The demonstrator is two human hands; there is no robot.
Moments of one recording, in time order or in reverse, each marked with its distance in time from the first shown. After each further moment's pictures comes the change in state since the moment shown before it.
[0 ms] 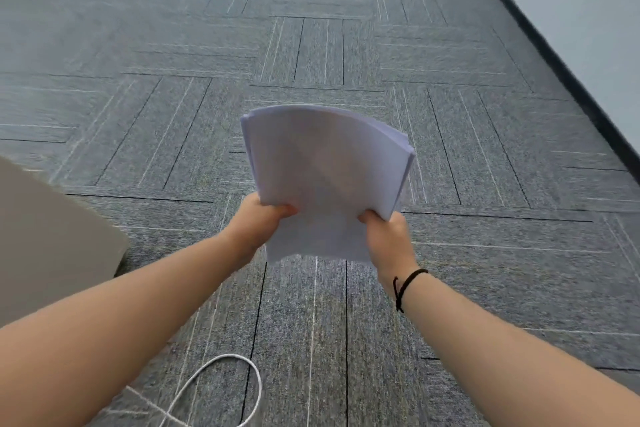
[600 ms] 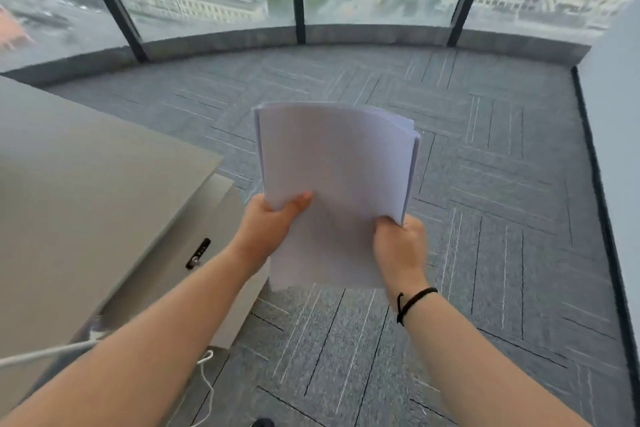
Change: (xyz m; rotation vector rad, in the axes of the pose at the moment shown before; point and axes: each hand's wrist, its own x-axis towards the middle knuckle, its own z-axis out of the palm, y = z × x) left_hand -0.289 0.474 -0.195 -0.191 0.407 0.147; right_hand -0.245 -0.513 0.069 -0.157 -0.170 -0.125
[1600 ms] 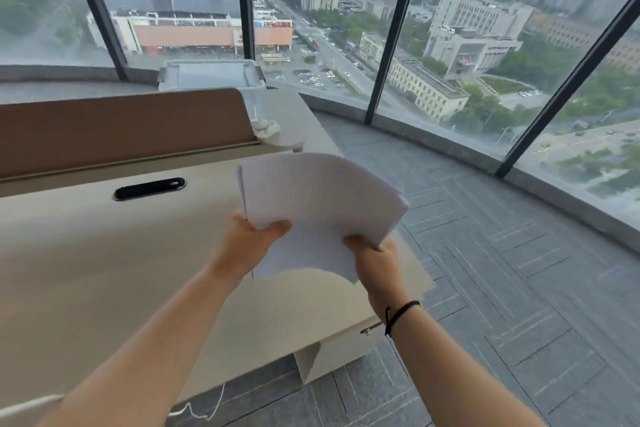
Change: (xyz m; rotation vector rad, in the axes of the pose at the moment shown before) left_hand -0.200 0.179 -0.398 -0.092 0.813 0.013; right_hand -0.263 -0.248 0.281 -0.082 -0.940 -0.232
